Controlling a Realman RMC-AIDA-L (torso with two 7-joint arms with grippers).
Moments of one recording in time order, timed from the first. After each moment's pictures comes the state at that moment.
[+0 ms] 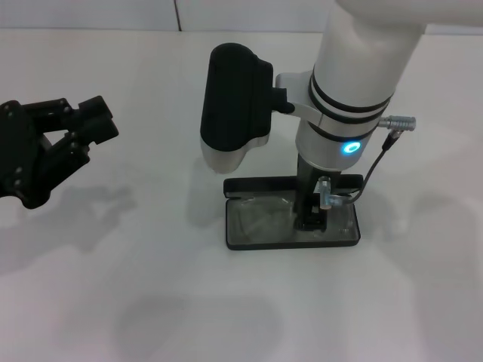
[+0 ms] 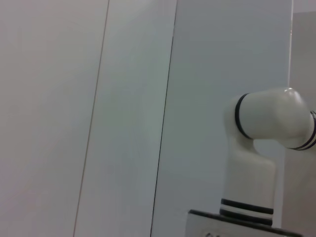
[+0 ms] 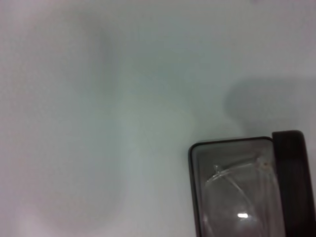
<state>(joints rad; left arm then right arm) -0.20 -2.01 0.89 0.84 1.36 1.86 -1.32 1.17 2.03 -2.01 -1.09 -2.33 -1.51 2.61</state>
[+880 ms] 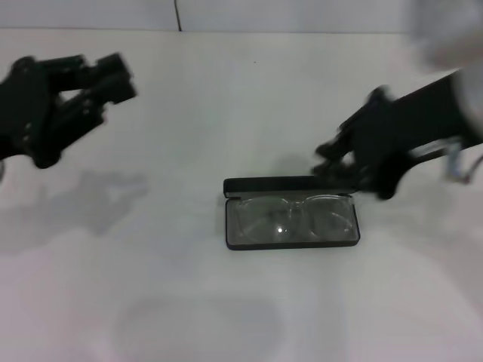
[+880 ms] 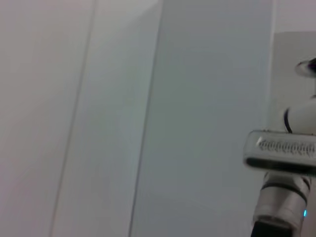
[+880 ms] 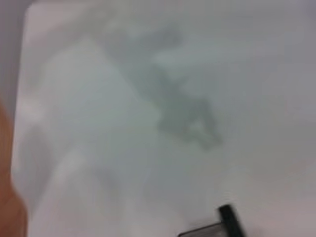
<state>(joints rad) -0.29 -2.01 0.89 0.87 1.33 1.88 -1.42 0.55 2.02 -1.51 -2.00 -2.26 -1.74 2.54</state>
